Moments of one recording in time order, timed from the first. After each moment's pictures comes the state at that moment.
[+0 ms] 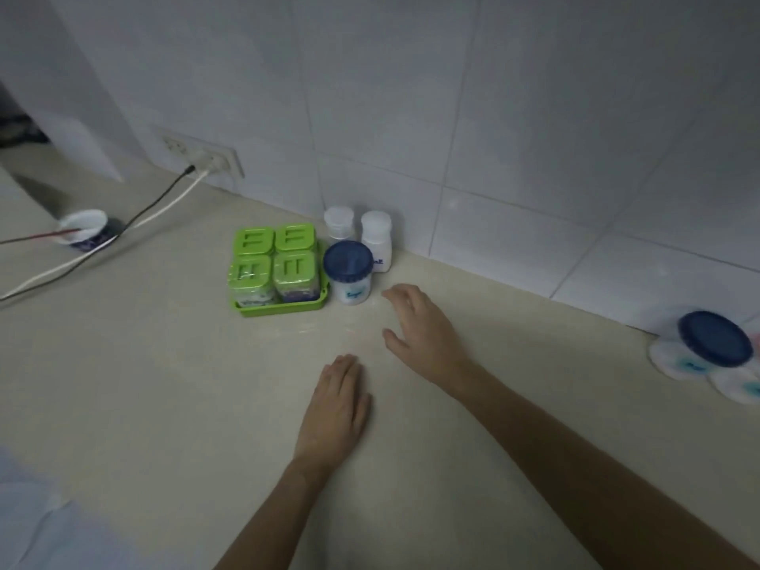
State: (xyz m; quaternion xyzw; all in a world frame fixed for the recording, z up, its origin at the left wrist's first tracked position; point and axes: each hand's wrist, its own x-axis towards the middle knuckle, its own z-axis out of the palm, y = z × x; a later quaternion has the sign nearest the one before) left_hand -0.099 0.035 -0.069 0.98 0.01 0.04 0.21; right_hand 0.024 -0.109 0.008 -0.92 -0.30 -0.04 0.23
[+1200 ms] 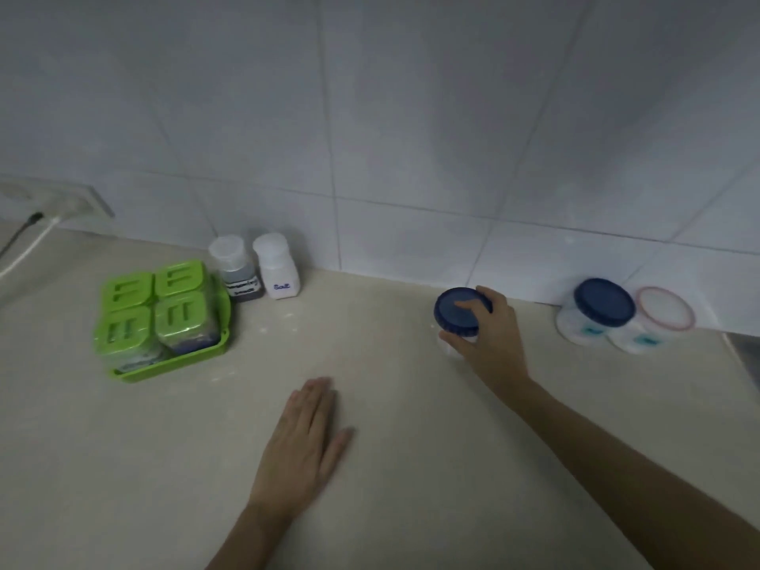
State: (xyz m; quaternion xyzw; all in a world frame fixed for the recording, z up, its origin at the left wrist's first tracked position) left_hand -0.070 0.003 -0.076 0.98 -0.15 0.03 0.15; right_hand 0.044 -0.287 -0.009 -0.96 -0.01 -0.10 0.26
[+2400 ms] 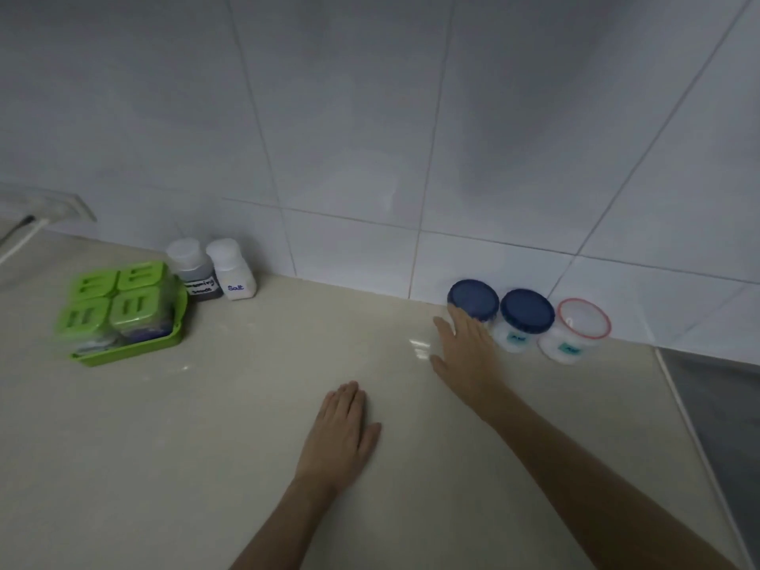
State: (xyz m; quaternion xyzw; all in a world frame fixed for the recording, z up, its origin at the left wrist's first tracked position) left_hand -0.072 -0.171 -0.070 0.99 -0.12 -0.01 0.11; right_hand 0.023 -0.386 -0.009 -0.99 -0.10 -0.03 0.05
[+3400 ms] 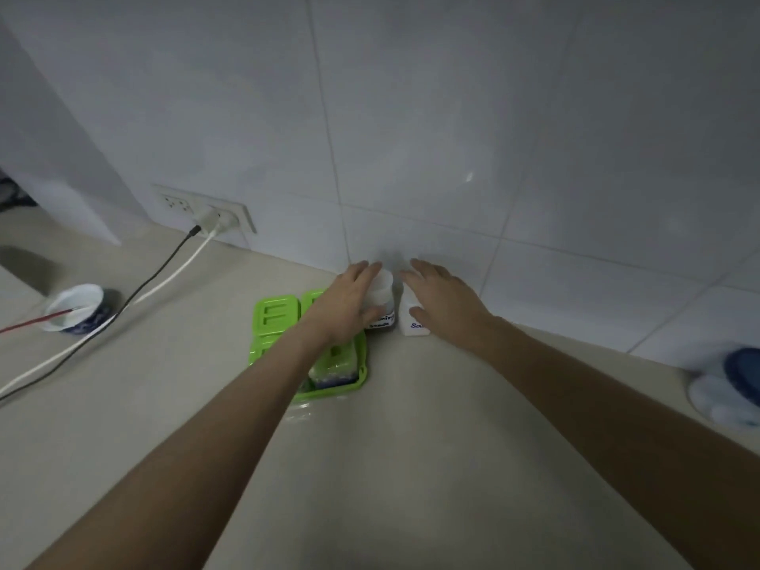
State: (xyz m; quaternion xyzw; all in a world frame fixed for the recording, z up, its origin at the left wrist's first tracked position) left_hand 0.152 0.166 0.026 0.98 -0.10 0.00 0.19; right_hand 0.176 -0.021 0.042 -0.96 -0.28 0.02 0.07
